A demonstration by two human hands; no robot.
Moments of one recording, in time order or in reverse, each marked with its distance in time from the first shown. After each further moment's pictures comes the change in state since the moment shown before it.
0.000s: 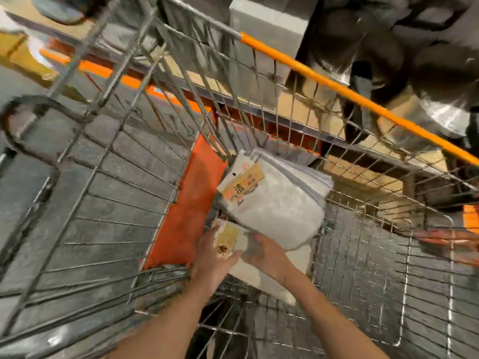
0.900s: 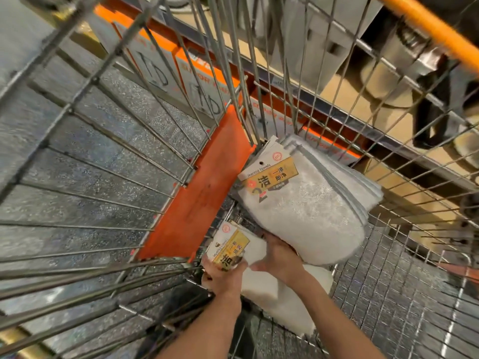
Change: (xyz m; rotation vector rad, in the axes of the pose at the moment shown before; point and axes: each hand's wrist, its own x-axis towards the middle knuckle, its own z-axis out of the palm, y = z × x) left_hand 0.015 -0.037 0.069 -0.614 0.312 -0.706; right_hand 0.065 0.039 0.035 -0.363 0.006 -0.055
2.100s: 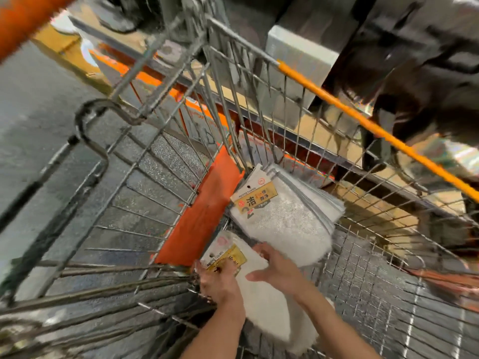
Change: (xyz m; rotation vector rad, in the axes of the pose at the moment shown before) left_hand -0.081 0.041 -0.018 -0.234 0.147 0.165; right_hand -0.079 -0.046 -0.090 0.386 -0.149 0.049
